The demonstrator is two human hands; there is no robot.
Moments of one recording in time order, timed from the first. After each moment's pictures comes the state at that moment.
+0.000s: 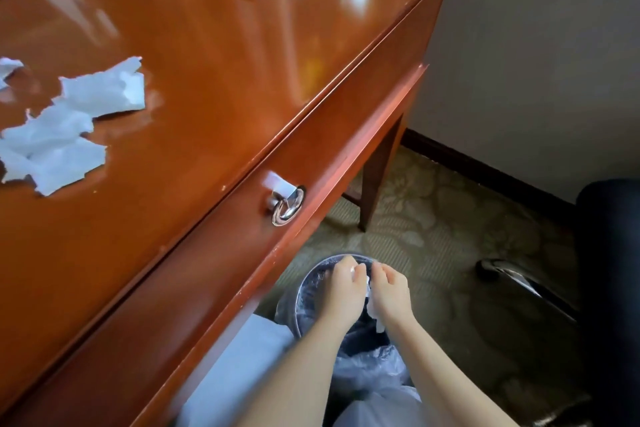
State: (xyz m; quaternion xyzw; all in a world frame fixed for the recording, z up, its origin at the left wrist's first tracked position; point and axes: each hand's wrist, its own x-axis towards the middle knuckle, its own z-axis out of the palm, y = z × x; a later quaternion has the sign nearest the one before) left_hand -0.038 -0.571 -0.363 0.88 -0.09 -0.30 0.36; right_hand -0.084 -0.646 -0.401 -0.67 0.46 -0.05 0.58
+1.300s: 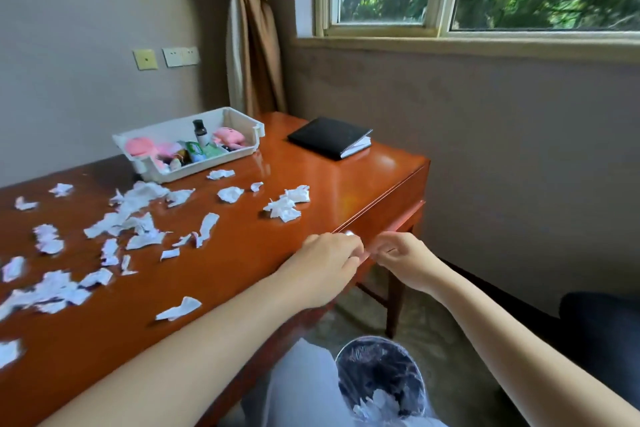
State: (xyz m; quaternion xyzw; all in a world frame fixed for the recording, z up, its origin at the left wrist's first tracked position) left_hand -0.084 -0.429 -0.058 0.90 -0.41 -0.03 0.16; right_hand -0.117 -0.596 -0.093 -0.93 0.07 -0.05 0.35
